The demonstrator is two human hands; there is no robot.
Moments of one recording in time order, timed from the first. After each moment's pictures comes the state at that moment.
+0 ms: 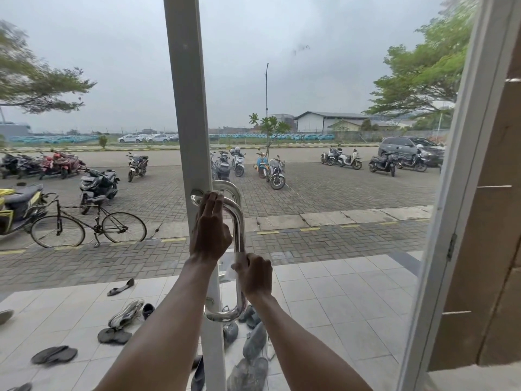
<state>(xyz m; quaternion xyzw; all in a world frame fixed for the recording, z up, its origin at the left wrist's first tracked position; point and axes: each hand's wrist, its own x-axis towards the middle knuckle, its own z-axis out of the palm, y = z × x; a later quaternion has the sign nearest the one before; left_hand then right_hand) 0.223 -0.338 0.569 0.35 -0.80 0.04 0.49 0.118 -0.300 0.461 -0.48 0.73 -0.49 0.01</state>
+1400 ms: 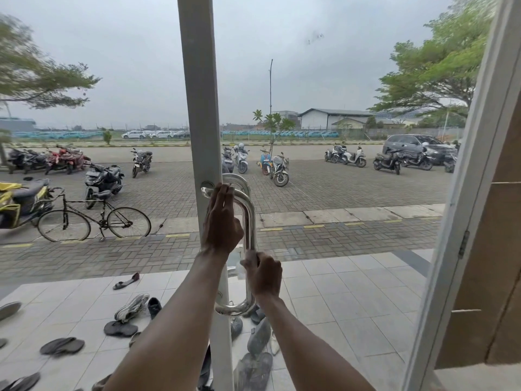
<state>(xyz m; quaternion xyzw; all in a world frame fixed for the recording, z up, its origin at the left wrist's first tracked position) 0.223 -0.346 0.562 0.33 -0.80 0.03 0.50 0.125 -0.303 0.442 -0.47 0.72 -0.52 -0.05</state>
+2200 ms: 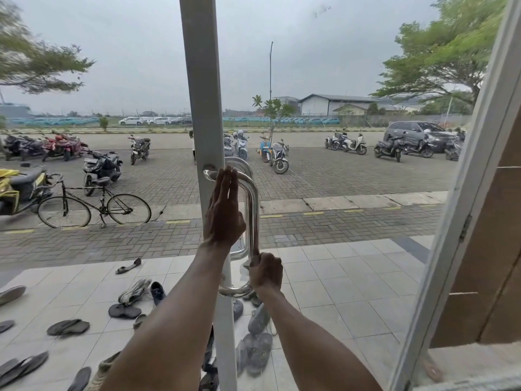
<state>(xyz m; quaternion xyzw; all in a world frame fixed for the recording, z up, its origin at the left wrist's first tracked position) 0.231 -0.349 0.541 0.31 -0.82 0.05 0.48 0.136 -0.297 0.416 -0.42 0.78 -0.47 0.00</state>
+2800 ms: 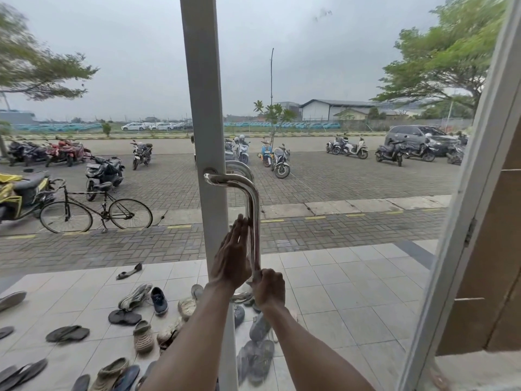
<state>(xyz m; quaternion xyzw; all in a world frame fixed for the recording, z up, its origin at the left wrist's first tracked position) 0.230 -0.337 0.458 0.34 -0.87 0.00 0.36 0.129 -0.295 0.384 -0.46 0.79 -0.40 0.03</state>
